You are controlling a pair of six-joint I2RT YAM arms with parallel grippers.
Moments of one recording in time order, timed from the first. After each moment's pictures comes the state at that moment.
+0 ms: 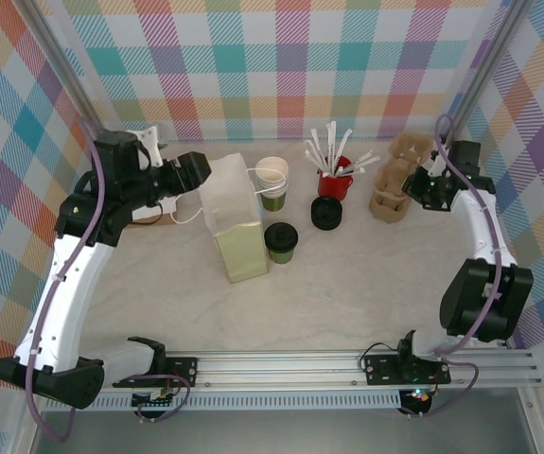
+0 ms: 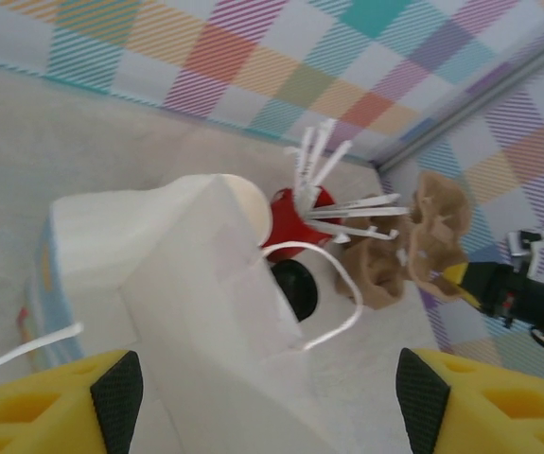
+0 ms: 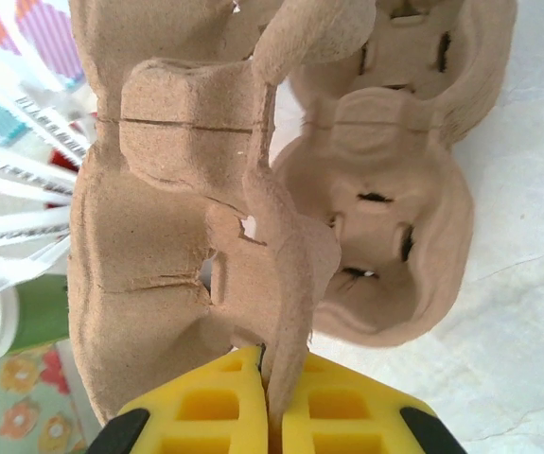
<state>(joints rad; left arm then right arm) -0.26 1.18 1.56 -0.82 0.31 -0.53 -0.19 1.49 1.29 -0.70 -0.41 0.33</state>
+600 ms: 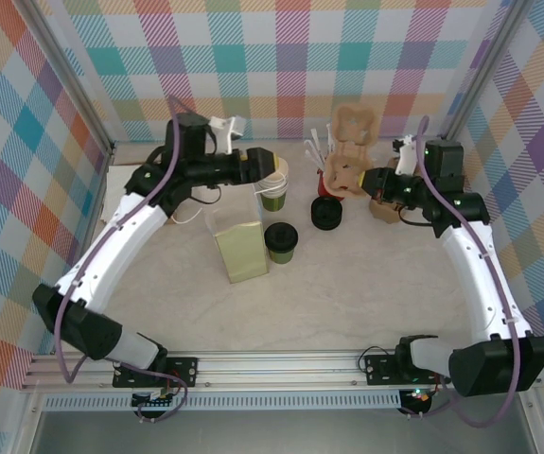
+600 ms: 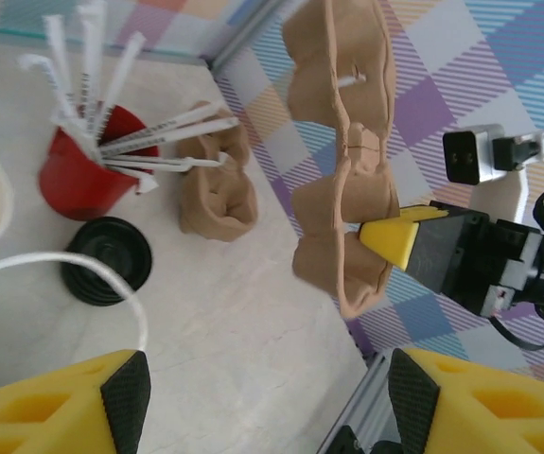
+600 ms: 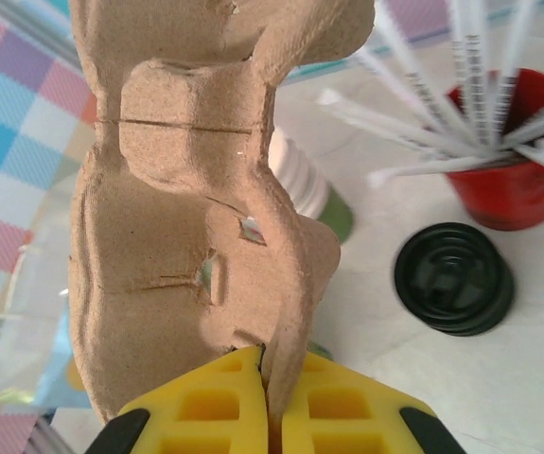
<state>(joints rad) -0.50 1.50 1.65 -0.57 0.55 -0.58 0.12 1.21 1.31 -0.67 -0.60 0.37</state>
